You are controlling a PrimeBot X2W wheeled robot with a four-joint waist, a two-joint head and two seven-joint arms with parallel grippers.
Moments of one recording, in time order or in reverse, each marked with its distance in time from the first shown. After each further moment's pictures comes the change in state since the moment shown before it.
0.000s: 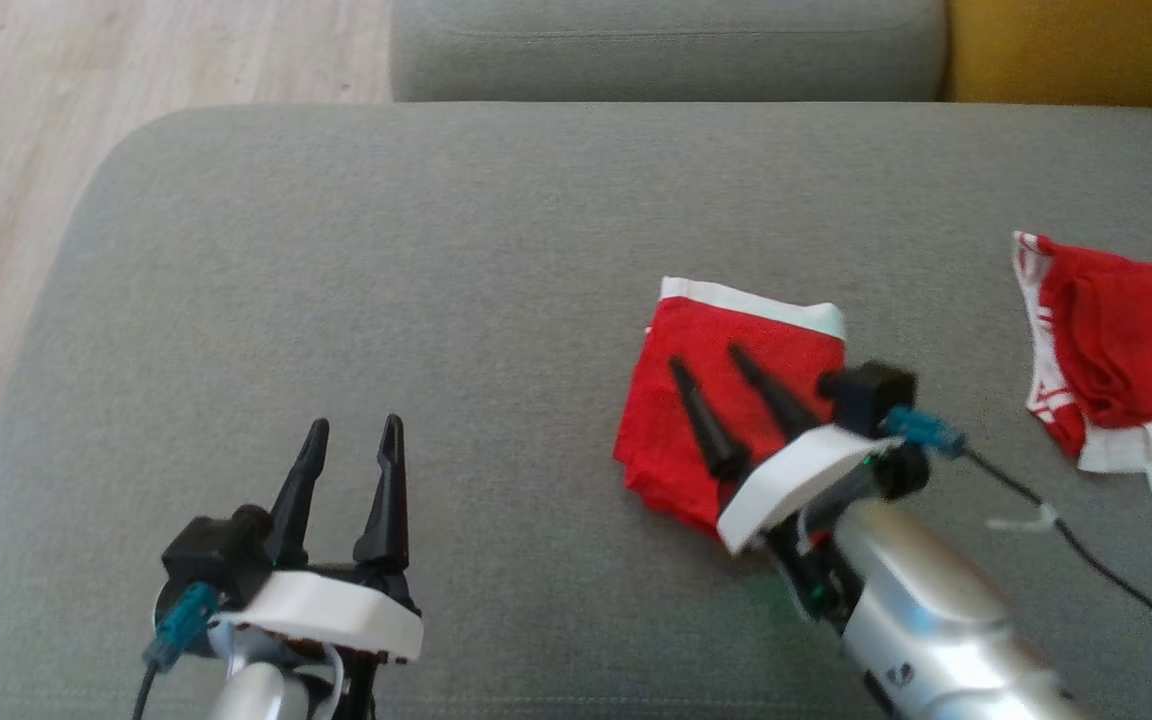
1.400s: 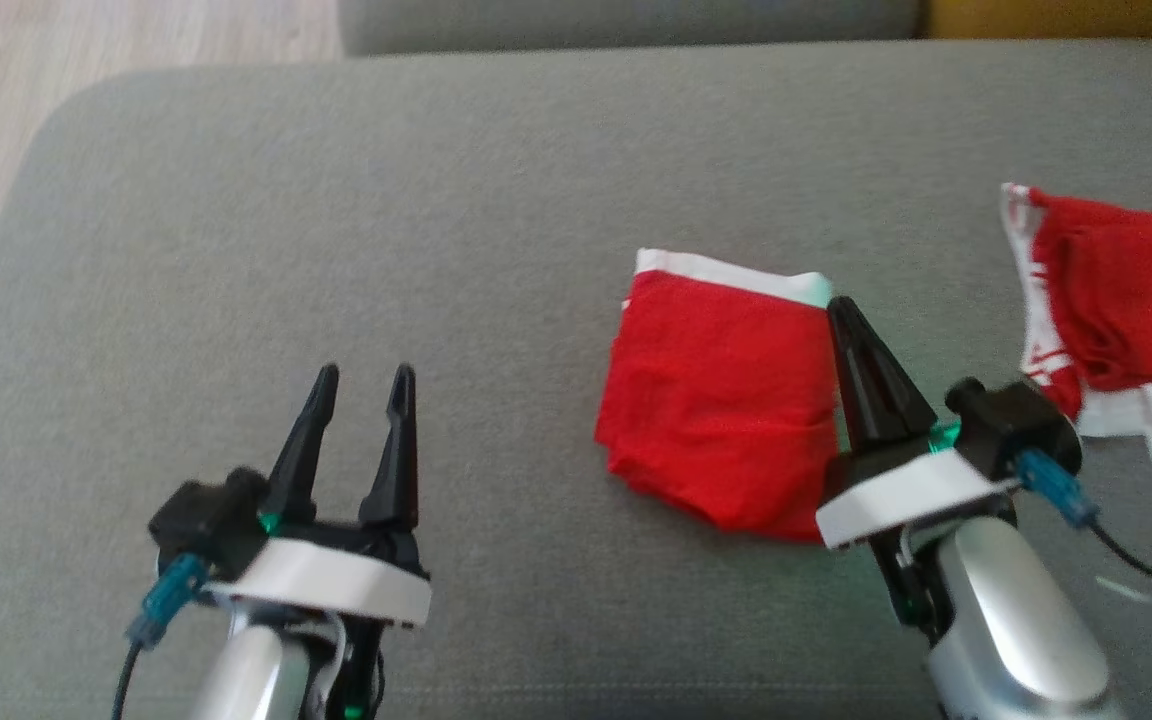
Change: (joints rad) left arm -0.026 0.000 -0.009 -0.084 -0.016 -0.036 0.000; right arm 0.264 0.007 -0.449 -0.447 -0.517 0.000 -0.003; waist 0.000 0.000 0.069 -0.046
